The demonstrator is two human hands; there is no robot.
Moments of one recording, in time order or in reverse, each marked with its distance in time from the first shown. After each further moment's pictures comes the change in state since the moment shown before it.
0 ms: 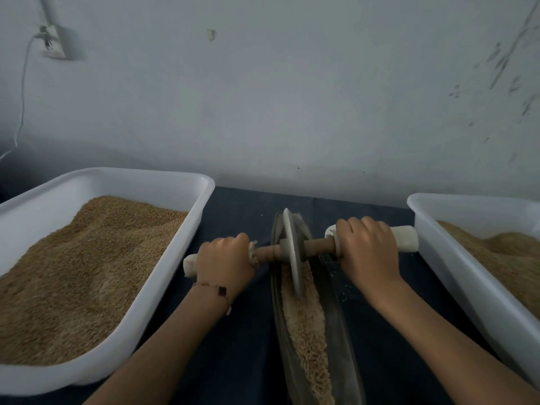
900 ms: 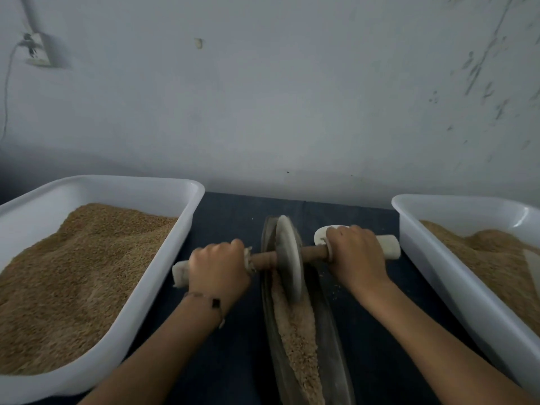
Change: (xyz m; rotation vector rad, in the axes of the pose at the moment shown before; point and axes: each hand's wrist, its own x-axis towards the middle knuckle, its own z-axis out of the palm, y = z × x) left_hand -0.013 0.010 -0.010 0.058 0.011 0.000; right_hand -0.006 0.005 0.001 0.041 -0.206 0.055
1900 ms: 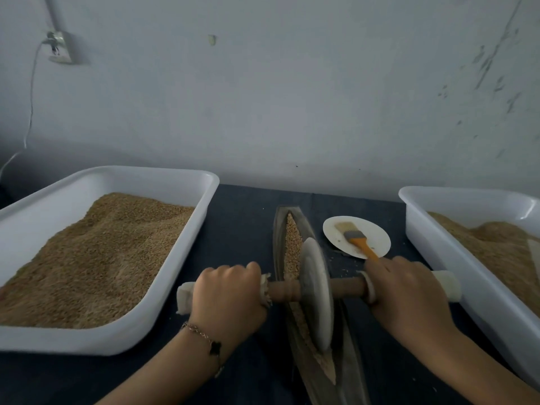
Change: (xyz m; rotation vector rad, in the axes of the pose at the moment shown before) left_hand -0.076 0.001 -0.034 0.091 -0.112 0.137; right_hand -0.088 0.001 -0.055 0.039 0.015 -0.097
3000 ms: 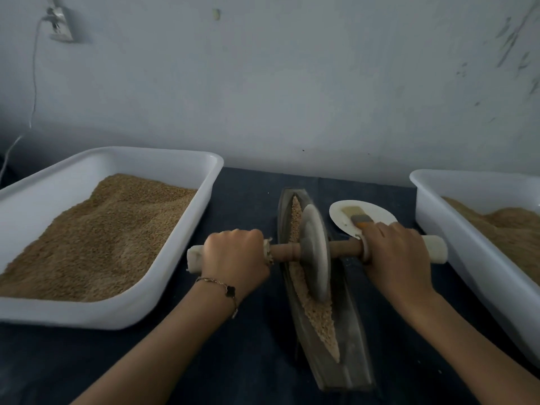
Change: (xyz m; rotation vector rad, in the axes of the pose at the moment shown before) left_hand 0.036 -0.003 0.013 0.011 0.062 -0.100; right_hand 0.027 0.005 0.036 -0.030 0.051 0.120
